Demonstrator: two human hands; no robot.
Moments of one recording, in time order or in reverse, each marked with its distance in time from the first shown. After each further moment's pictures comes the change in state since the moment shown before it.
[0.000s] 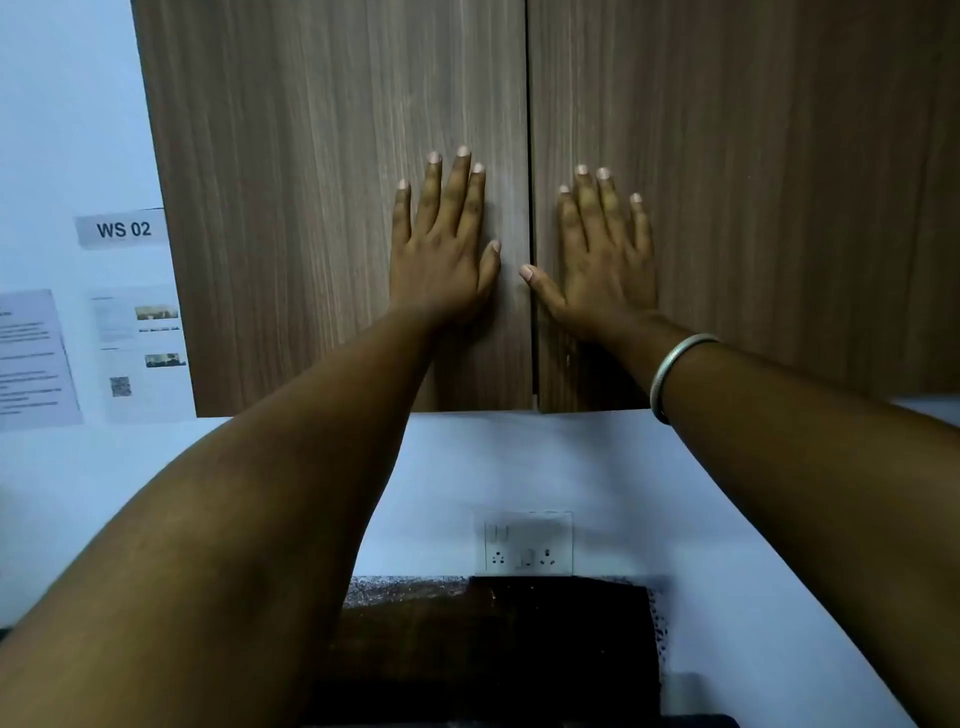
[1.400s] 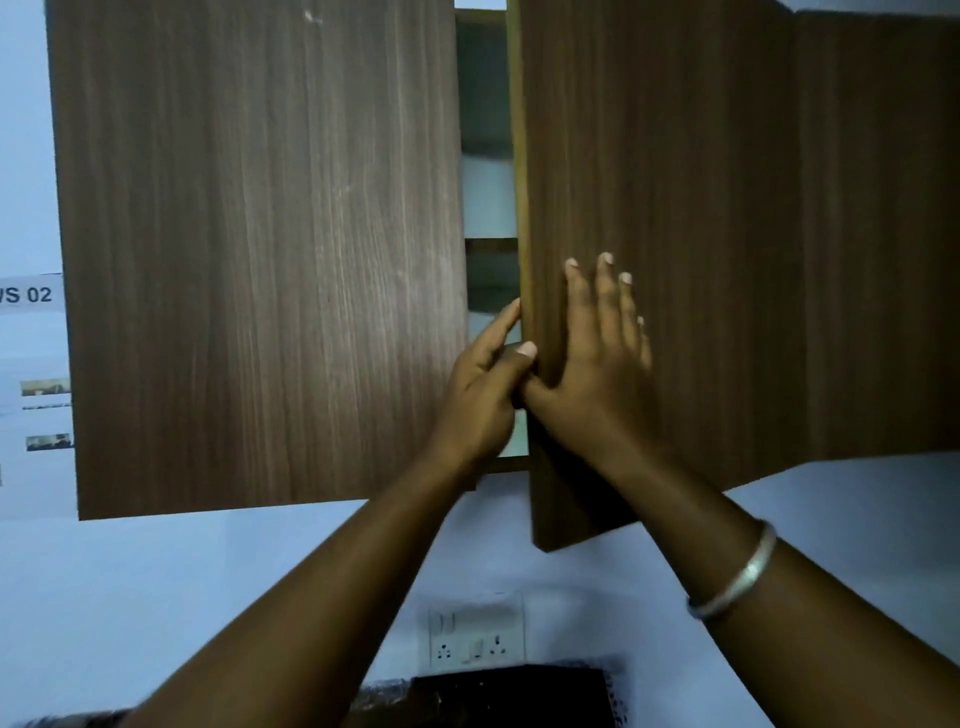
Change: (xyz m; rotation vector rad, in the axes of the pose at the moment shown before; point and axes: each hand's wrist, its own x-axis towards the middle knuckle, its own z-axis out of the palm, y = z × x) left_hand -0.035 0.106 -0.037 -1.664 -0.201 -0.228; right_hand -0.045 0.007 -0.060 0.370 0.096 0.251
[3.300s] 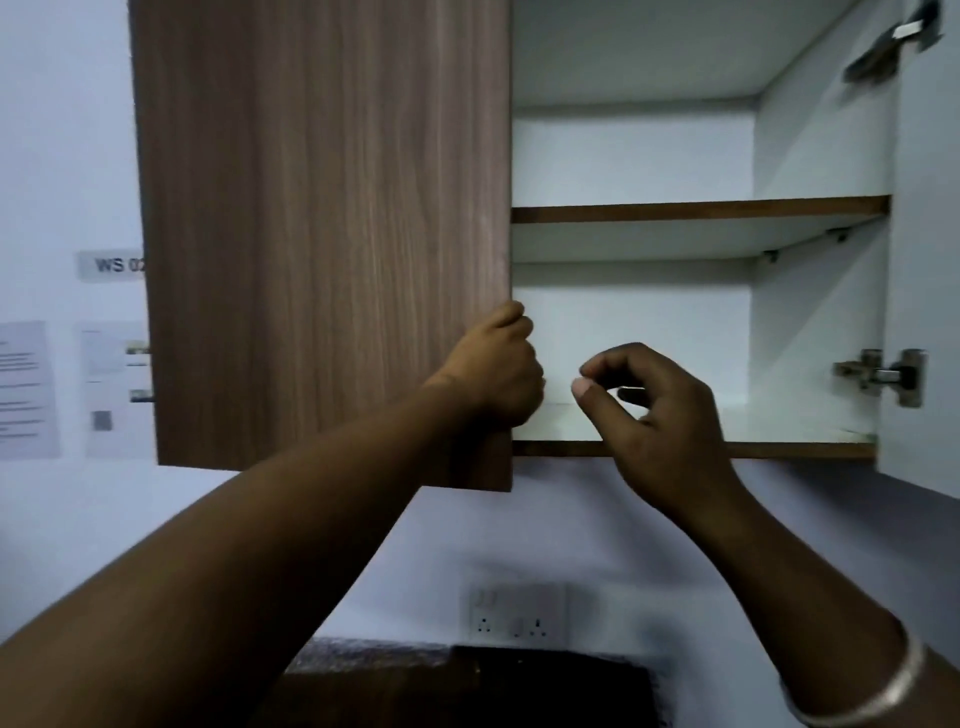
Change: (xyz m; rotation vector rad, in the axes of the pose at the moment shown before) left_hand 0.046 -0.040 -0.045 1.963 -0.522 0.353; right_hand -0.043 0.015 0.000 0.572 -0.131 0.050
